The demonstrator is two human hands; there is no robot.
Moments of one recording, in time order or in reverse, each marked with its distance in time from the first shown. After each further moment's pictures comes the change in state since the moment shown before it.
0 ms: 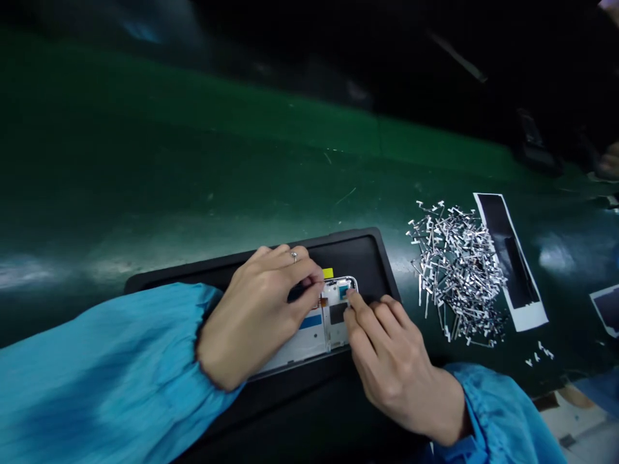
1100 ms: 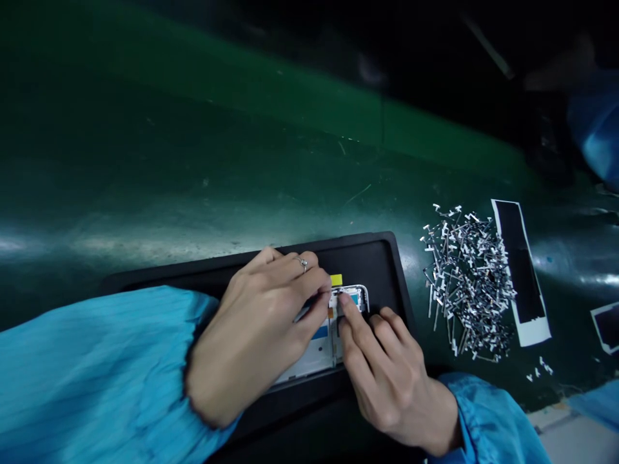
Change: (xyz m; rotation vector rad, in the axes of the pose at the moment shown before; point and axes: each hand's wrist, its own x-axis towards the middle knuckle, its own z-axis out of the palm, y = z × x) left_hand -0.001 -0.002 0.003 0.057 0.005 0.028; right_hand 0.006 -0.001 0.011 -0.031 0.052 -0.089
